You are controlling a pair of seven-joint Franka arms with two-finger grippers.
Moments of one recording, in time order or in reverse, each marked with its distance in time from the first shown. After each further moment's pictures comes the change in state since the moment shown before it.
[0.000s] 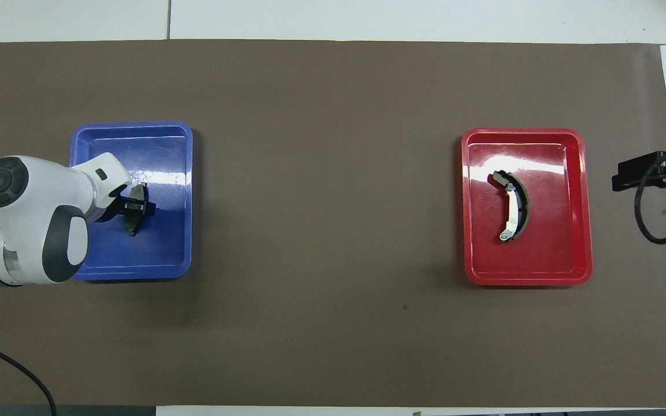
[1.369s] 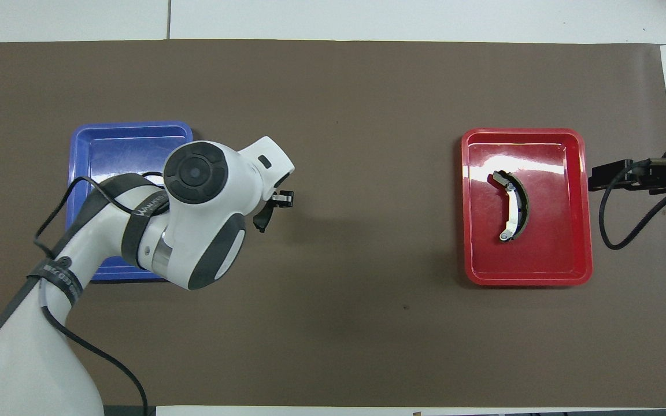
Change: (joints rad) left arm -0.503 0.051 -0.015 0.294 0.000 -0.205 -0.568; right arm 0.001 -0.028 0.001 -0.212 0.001 0.240 -0.021
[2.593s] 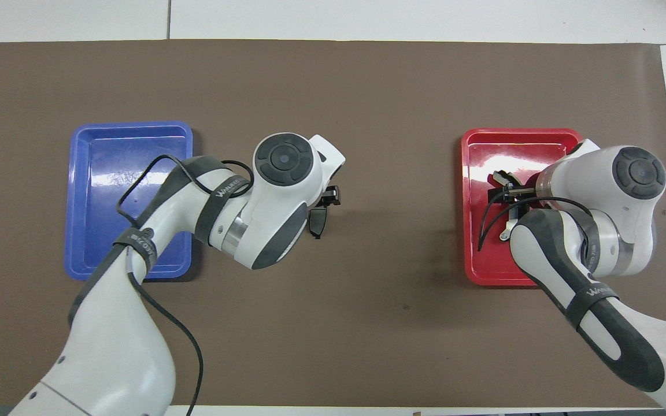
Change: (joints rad) left arm -0.077 0.160 0.031 0.218 0.000 -0.155 -0.182; right arm 0.072 0.252 0.010 -0.338 0.020 0.622 -0.003
